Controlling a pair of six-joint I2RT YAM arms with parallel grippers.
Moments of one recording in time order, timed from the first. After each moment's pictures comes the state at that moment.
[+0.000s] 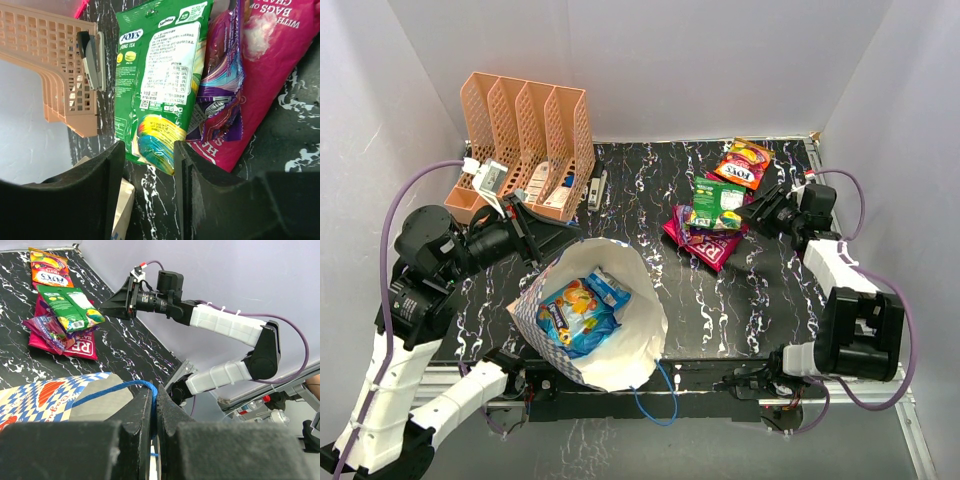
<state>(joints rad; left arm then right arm) -0.46 0.78 1.30 -0.56 0.56 -0.60 -0.18 1.37 0.78 0.02 -0.61 0.72</state>
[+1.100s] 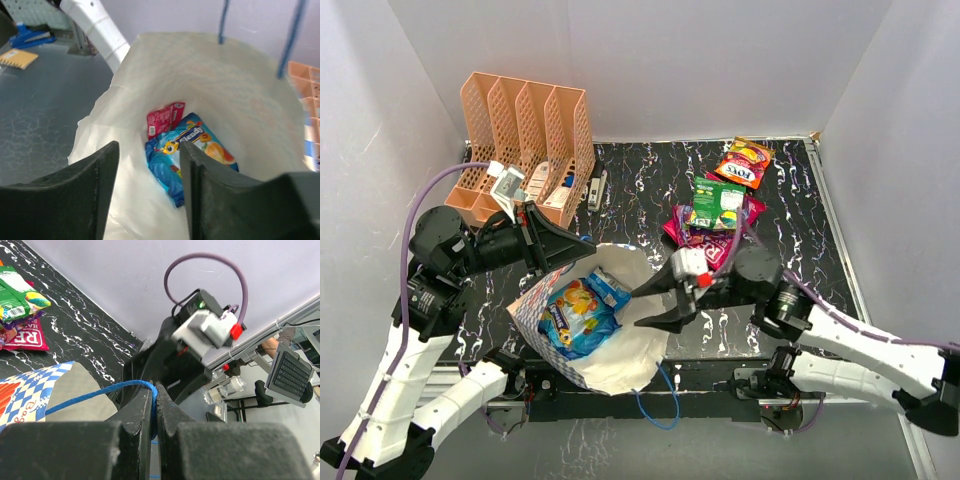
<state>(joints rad) -0.46 0.77 1.19 -0.39 0.79 -0.71 0.97 0.81 0.75 0.12 -0.68 -0.03</state>
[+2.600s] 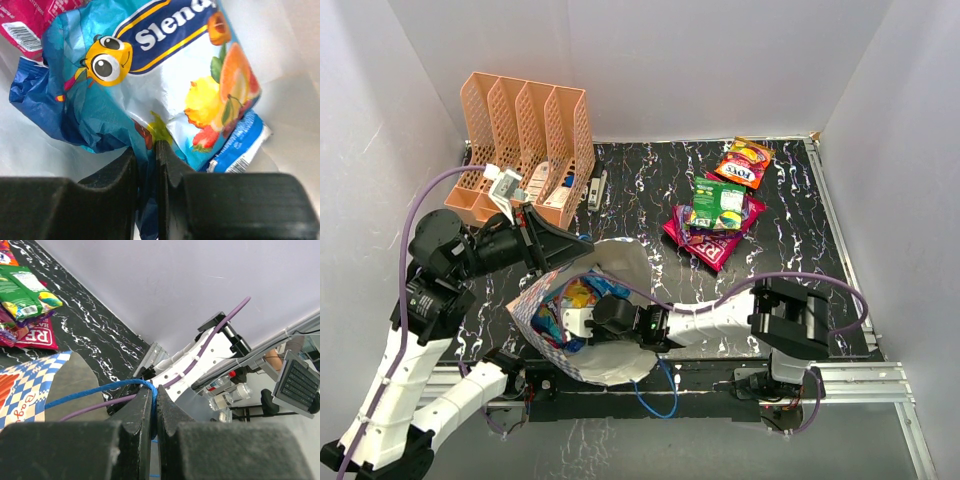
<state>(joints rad) -0.46 0.76 1.18 -0.40 0.75 -0.71 1.33 1.74 0.92 0.20 0.13 -0.48</state>
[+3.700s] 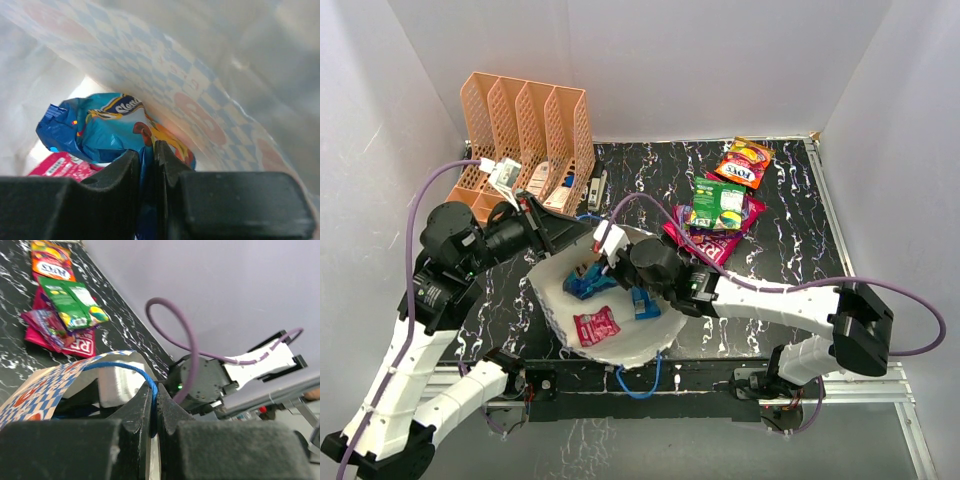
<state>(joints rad) -0.46 0.79 1.17 -0.42 0.57 -0.68 1.14 1.40 0.97 0.09 0.20 -0.15</state>
